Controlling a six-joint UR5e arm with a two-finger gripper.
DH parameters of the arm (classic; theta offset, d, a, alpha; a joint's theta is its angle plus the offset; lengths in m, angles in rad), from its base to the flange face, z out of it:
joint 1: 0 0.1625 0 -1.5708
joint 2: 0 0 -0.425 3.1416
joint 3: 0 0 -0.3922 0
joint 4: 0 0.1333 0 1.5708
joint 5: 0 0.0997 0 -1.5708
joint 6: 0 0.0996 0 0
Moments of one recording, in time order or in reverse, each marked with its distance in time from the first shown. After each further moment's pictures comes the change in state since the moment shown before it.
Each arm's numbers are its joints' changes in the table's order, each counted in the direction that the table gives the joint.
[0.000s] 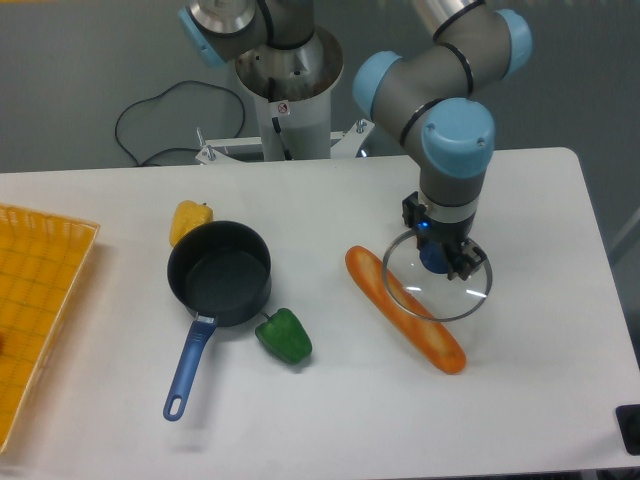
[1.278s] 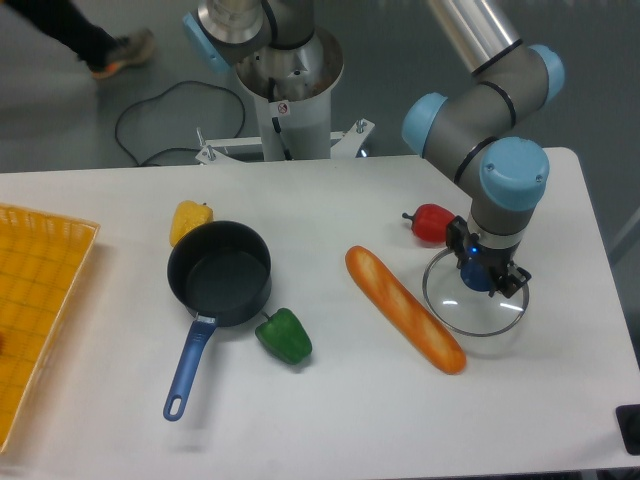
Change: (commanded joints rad) arm 0.077 0.117 0.040 0.045 0.002 0.075
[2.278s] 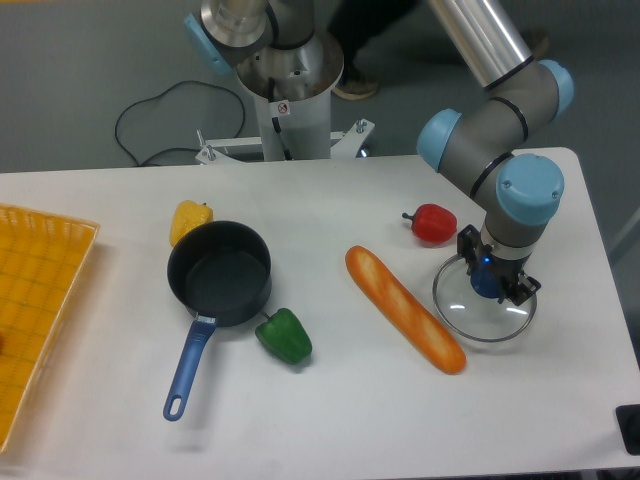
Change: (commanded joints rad) arm 0.015 0.048 0.009 0.026 0.000 0.009
